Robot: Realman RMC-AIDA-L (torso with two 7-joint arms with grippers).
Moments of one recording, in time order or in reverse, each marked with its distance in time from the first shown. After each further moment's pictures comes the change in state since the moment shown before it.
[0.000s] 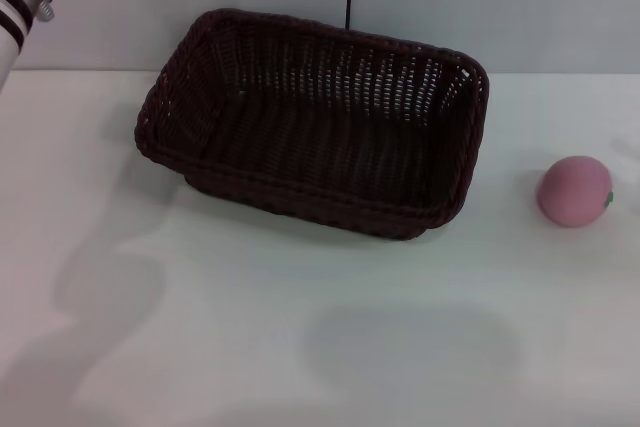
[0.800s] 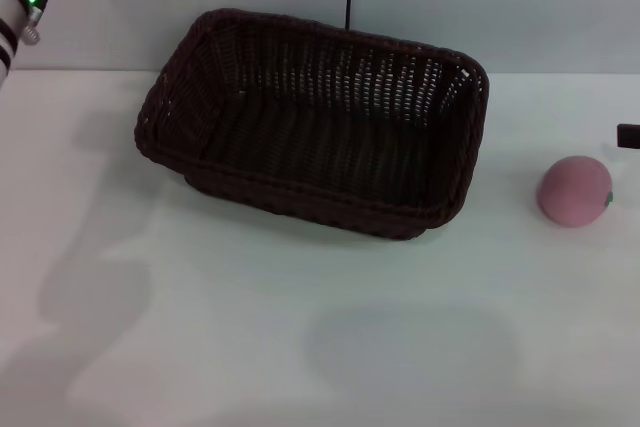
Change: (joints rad) left arm -0.004 0.003 -0.004 -0.108 0.001 -0.101 -0.087; right arm 0.130 0.006 -0.102 -0.257 -0.348 0.019 0.263
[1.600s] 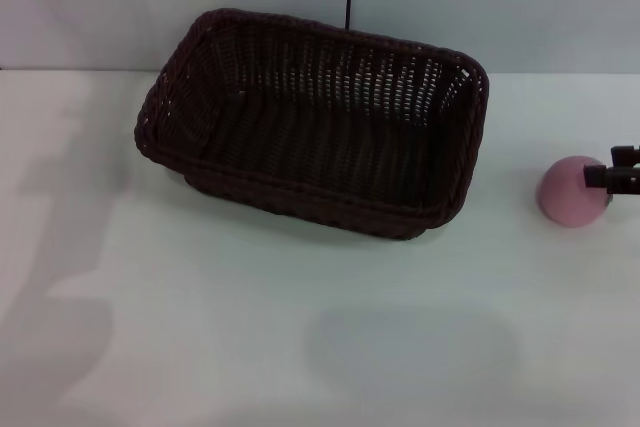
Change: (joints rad) left arm 0.019 0.000 -0.001 -0.282 0.185 -0.397 -0.170; right arm 0.029 -0.002 -0.092 0.117 -0.090 0.115 0.012
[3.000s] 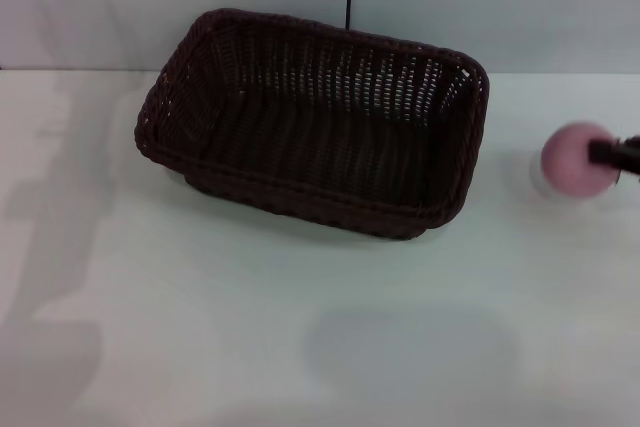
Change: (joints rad) left arm 0.011 -0.008 0.022 -0.125 -0.004 -0.158 -0.005; right arm -0.014 0.010 0.028 0.066 0.103 0.056 0.006
